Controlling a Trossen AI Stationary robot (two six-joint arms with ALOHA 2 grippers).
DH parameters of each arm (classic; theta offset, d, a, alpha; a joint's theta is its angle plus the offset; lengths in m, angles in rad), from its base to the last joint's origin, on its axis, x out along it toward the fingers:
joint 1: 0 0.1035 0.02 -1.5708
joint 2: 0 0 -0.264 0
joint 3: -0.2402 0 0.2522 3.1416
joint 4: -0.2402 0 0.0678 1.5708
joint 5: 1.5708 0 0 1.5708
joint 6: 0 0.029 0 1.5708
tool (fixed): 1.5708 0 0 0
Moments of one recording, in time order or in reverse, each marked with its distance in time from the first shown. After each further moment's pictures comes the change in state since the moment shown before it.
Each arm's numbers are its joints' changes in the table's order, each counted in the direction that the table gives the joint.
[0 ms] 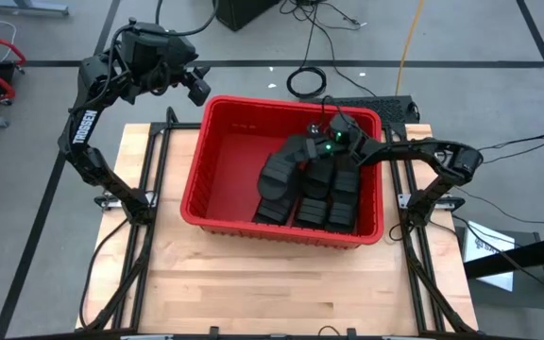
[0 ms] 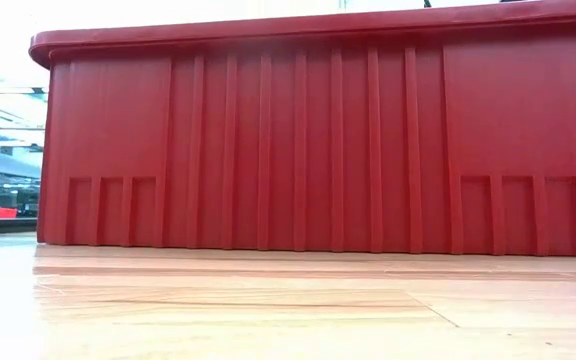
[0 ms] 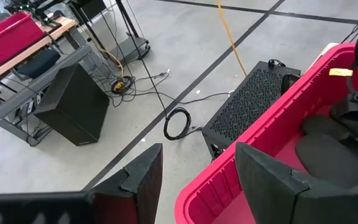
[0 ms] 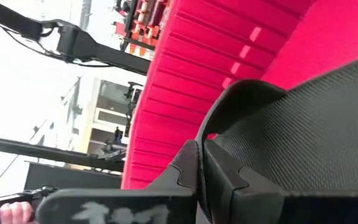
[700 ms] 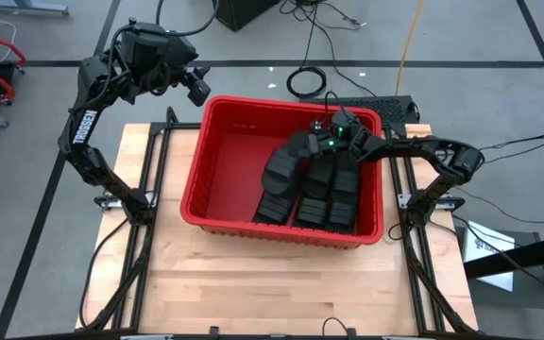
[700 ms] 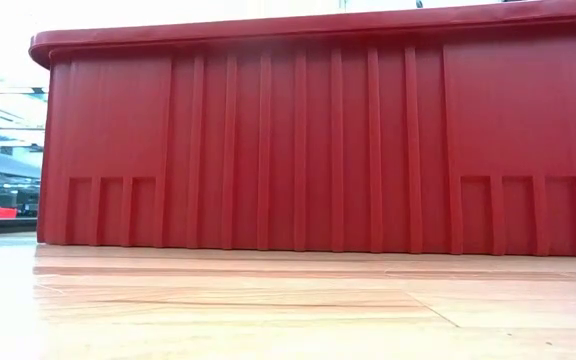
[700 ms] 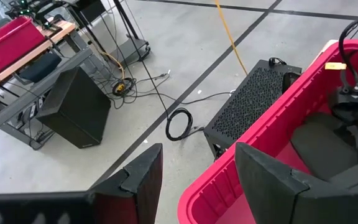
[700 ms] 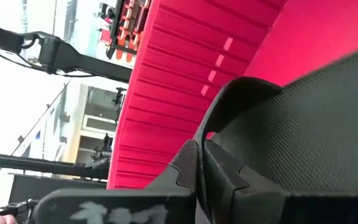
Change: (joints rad) left arm 0.000 0.000 0.000 0.002 0.000 0.026; right arm -0.065 0.000 0.007 -0.066 -0.014 -0.041
